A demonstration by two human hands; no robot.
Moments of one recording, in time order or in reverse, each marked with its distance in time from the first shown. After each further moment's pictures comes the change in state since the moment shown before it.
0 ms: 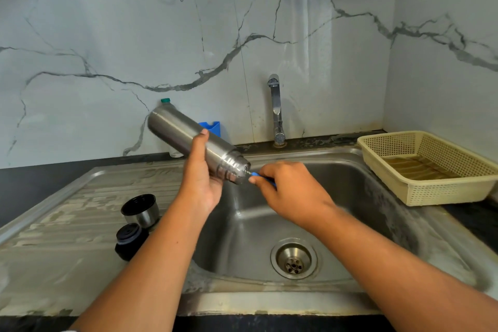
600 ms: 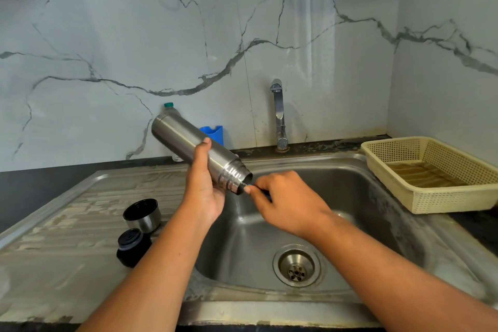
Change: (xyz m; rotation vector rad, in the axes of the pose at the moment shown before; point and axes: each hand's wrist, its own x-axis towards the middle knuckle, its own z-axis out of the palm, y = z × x) left_hand 0.002 -0.004 -0.007 0.021 -0.012 0.004; right_hand 0.002 -0.004 0.004 0.009 -0.085 -0.103
